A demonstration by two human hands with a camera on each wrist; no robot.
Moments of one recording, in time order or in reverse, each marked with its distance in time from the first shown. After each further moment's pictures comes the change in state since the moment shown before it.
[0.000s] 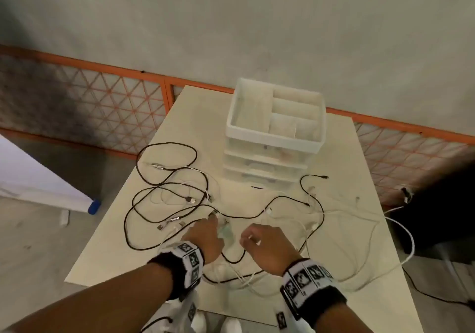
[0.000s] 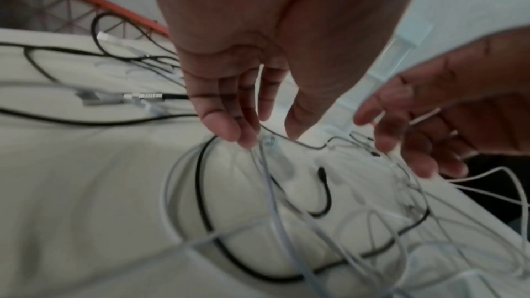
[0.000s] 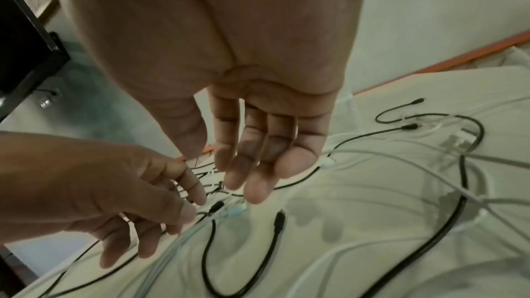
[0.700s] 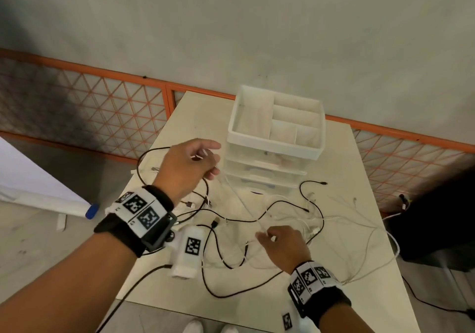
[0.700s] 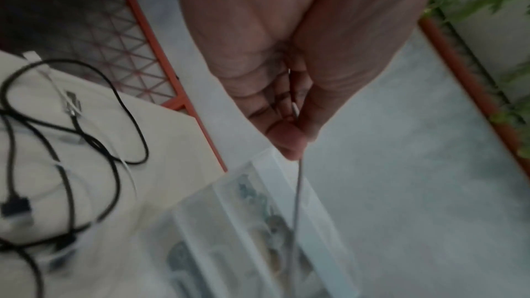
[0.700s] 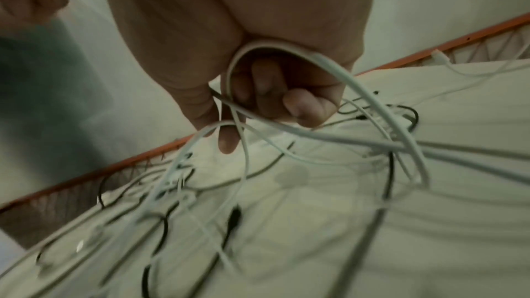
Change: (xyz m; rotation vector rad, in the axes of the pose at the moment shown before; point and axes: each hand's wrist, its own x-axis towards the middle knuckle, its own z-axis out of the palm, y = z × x) left_hand -0.022 0.017 -0.149 -1.014 0.430 0.309; right_hand 0.005 0.023 -0.012 -0.001 0.205 0.190
